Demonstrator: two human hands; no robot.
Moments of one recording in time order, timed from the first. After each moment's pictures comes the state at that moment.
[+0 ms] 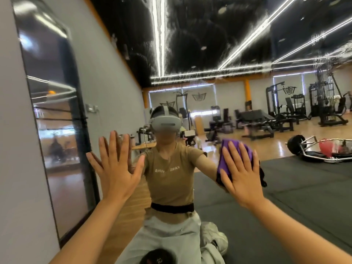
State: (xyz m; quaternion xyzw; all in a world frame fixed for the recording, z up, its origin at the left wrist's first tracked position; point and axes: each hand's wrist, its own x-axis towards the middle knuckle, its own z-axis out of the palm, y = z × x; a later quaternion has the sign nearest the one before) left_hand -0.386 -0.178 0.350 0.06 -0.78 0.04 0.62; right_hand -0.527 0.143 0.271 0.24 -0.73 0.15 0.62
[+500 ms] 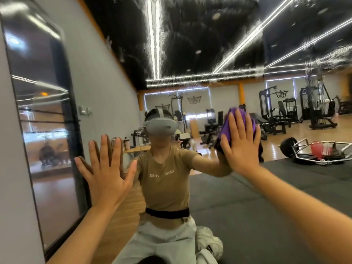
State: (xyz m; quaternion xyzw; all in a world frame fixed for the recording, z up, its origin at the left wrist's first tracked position) left_hand -0.390 -0.181 0.348 0.07 -0.77 0.06 0.63; right_hand -0.530 0.154 0.368 0.19 -0.76 0.27 0.56
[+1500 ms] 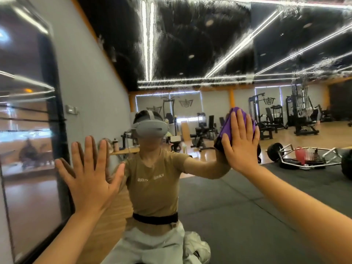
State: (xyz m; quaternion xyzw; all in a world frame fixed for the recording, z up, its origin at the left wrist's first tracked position) left_hand -0.397 -0.182 0.347 0.08 -0.75 0.09 0.65; right_hand -0.536 0.184 0.377 0.18 -0.78 0.28 0.54
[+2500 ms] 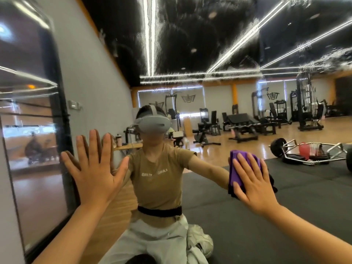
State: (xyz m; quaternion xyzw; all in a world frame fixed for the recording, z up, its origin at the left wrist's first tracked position) left_hand -0.397 -0.182 0.345 0.07 -0.75 0.08 0.65; right_hand -0.547 0.216 0.248 0.28 -0.76 0.11 0.58
